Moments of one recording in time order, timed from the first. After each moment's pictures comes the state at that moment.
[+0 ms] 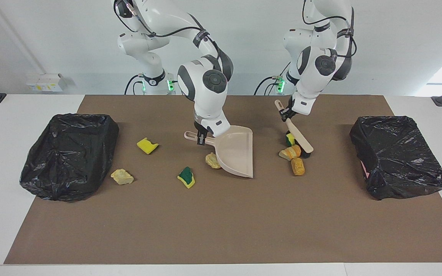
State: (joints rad) left arm -0.32 -0.23 -0.06 -2.49 -0.19 2.14 -0.64; right arm 0.45 0.33 0.09 -1.70 -0.15 1.83 -0.88
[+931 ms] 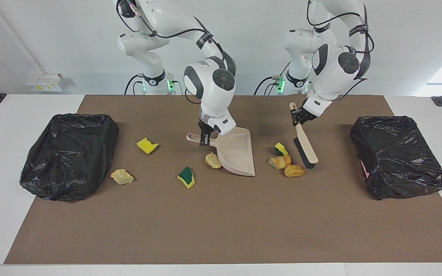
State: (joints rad) left arm -0.15 -0.14 -0.03 -2.31 -0.19 2.10 -0.21; right arm 0.49 0.33 0.09 -1.74 -0.21 1.91 -0.89
